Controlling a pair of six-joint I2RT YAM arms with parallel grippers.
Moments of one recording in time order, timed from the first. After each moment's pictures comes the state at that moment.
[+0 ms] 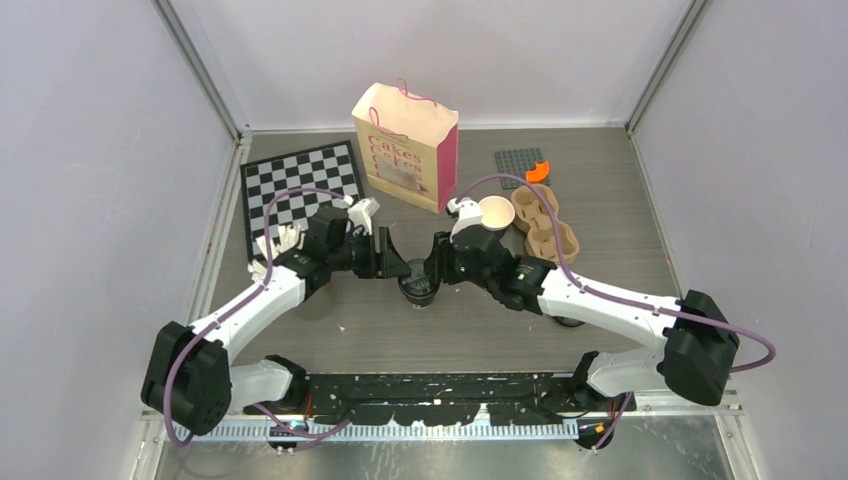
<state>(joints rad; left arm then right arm) -0.45 1.19 0.71 -0.17 0.50 -0.51 0.96 1.29 0.87 -0.12 0.26 0.58</state>
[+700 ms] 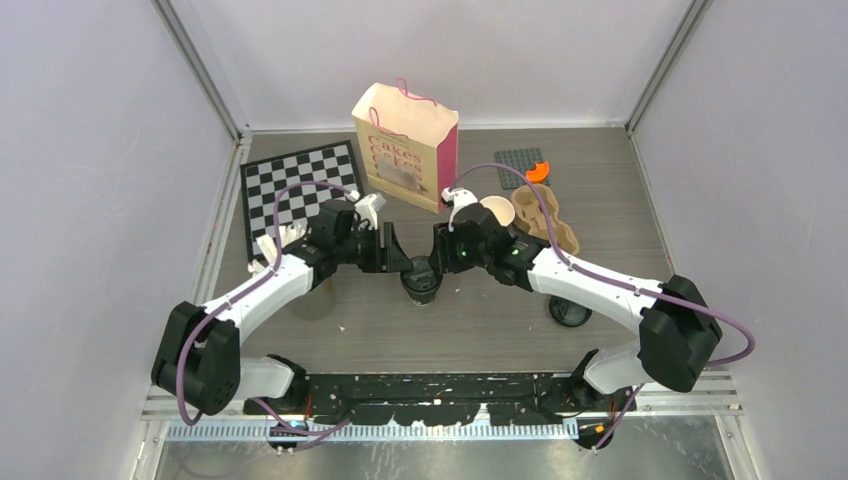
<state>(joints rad) -0.45 1.29 0.76 -0.17 0.50 -0.48 0.83 1.41 0.97 -0.23 0.05 0.45</state>
